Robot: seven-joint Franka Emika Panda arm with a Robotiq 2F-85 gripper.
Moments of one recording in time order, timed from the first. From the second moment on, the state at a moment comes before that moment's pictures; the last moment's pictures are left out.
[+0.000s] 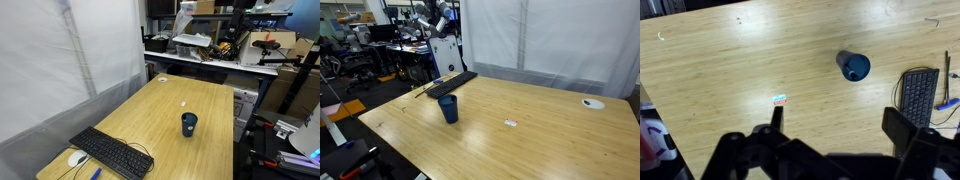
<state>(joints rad) -0.02 -0.57 -0.13 -2.30 0.02 1.84 -0.12</state>
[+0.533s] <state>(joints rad) -0.01 -0.55 -0.12 -2.43 0.02 2.05 -0.20</state>
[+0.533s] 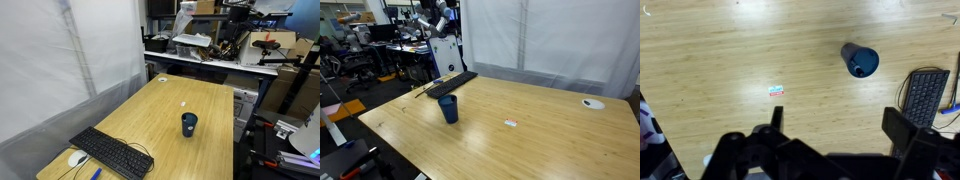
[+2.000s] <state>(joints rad) 0.06 -0.29 0.13 -2.73 0.02 2.80 0.22</state>
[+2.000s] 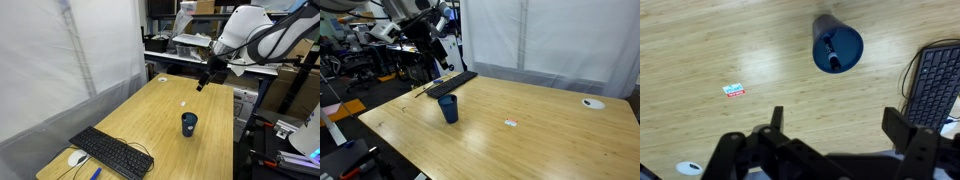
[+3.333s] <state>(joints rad) 0.10 0.00 0.17 -2.64 0.02 2.94 0.22</state>
